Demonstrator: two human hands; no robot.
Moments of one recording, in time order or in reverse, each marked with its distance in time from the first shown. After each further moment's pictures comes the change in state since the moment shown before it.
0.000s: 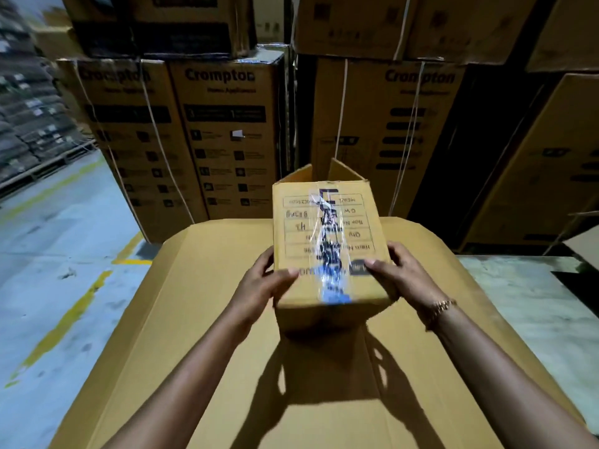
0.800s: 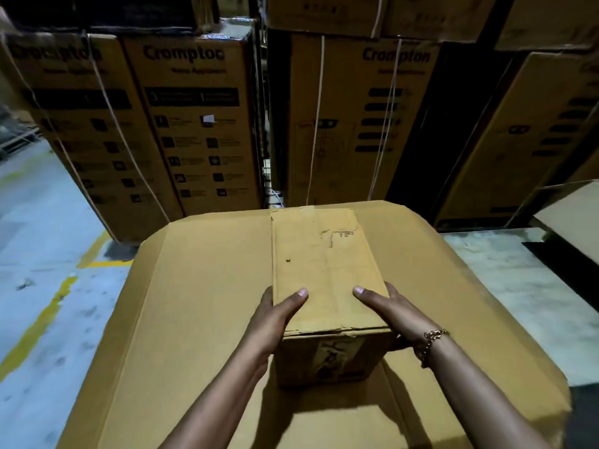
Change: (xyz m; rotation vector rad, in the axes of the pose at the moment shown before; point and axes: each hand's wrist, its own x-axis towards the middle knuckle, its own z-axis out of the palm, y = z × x) left_hand 0.007 -0.050 -0.003 -0.093 -0.049 -0.266; right_hand -0.031 0.026 0.049 -0.072 -0.032 0.429
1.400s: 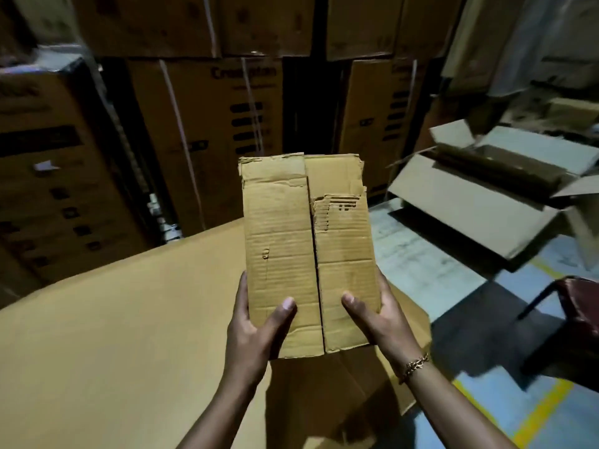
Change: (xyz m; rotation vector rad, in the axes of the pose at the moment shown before) left_hand -0.019 0.008 0.168 0.017 -0.230 0.408; right_hand -0.081 0.093 -0.116 0.306 0.528 -0.375
